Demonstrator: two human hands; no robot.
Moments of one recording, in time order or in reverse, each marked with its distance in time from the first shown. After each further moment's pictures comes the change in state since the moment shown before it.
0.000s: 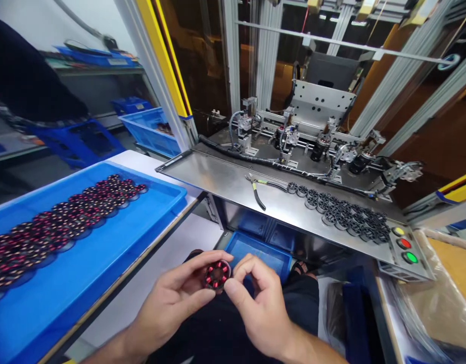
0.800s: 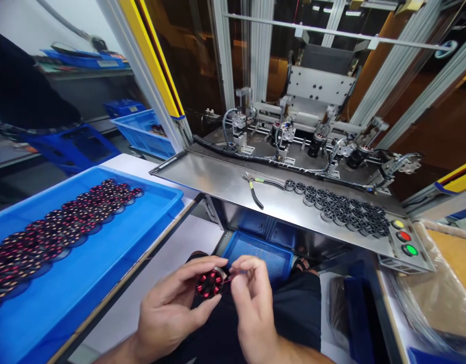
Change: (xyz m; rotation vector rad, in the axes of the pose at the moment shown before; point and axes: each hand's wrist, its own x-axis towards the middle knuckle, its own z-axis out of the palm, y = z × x) left_hand 0.004 -0.012 0.006 0.409 0.151 0.448; right_hand -0.017 0.034 0.021 0.185 0.263 0.018
